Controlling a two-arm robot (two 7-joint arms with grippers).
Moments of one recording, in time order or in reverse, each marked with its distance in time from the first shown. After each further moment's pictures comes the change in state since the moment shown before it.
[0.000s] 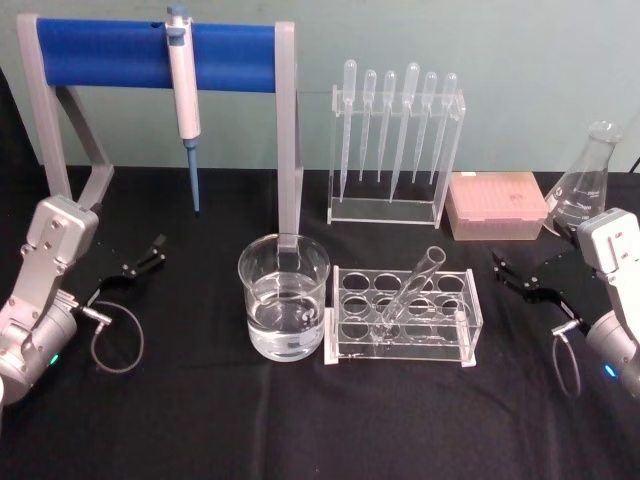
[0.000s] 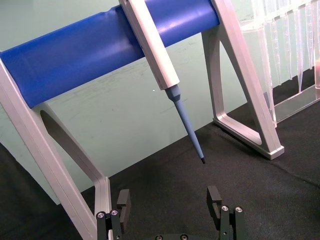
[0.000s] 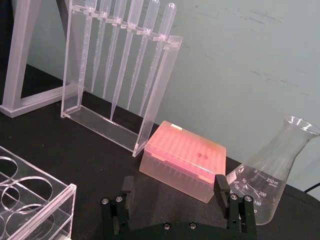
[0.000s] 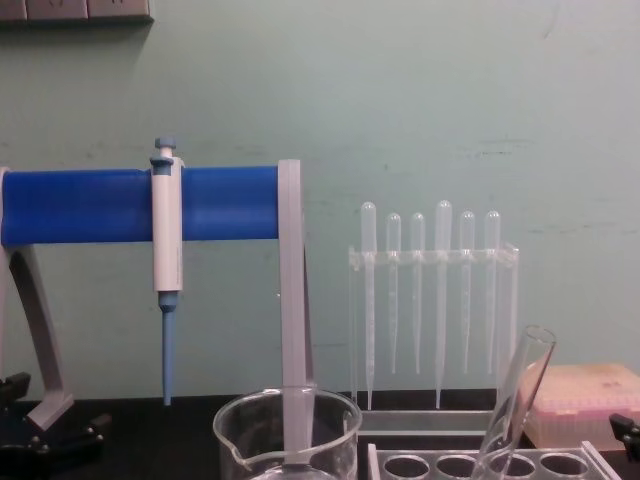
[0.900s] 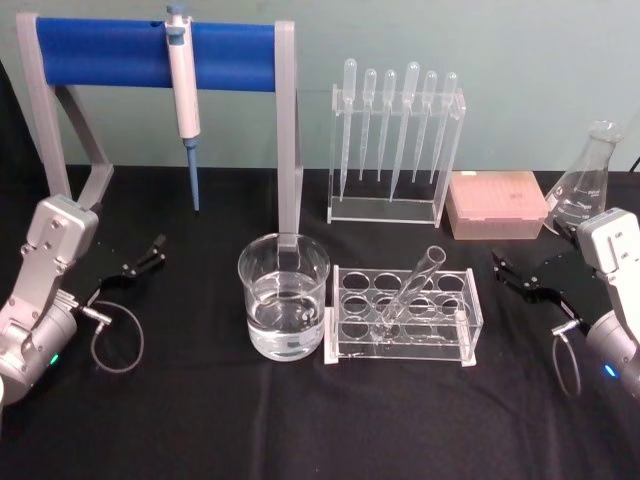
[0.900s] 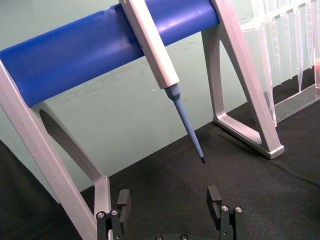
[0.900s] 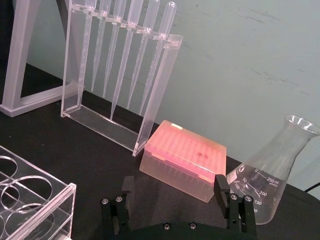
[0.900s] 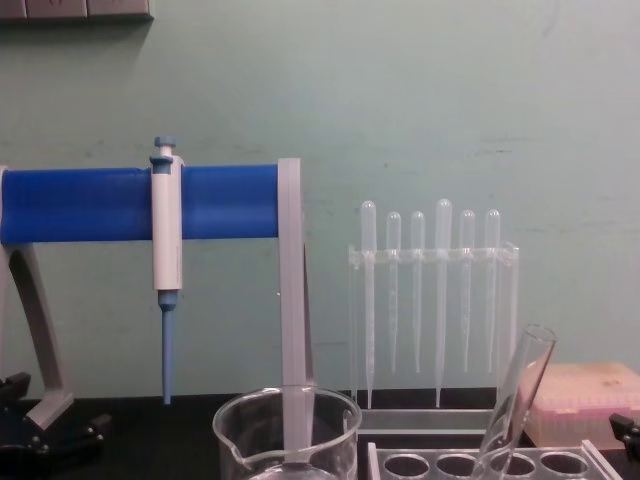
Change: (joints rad) left arm 0.000 0.000 0.000 0.000 0.000 0.000 0.000; right arm 0.000 0.000 0.000 0.000 0.000 0.000 0.000
